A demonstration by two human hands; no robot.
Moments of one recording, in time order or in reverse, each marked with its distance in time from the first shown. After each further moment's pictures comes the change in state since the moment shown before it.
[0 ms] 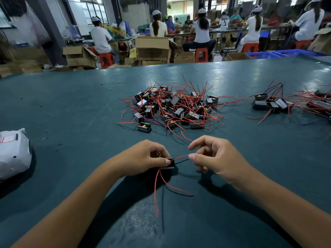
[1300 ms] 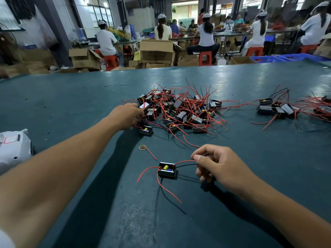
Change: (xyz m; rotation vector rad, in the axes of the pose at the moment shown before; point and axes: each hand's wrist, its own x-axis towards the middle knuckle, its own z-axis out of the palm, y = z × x) left_hand 0.095 -0.077 -0.117 0.985 0.250 -0.135; right_hand -0.004 -0.002 0.001 -0.142 0.011 0.094
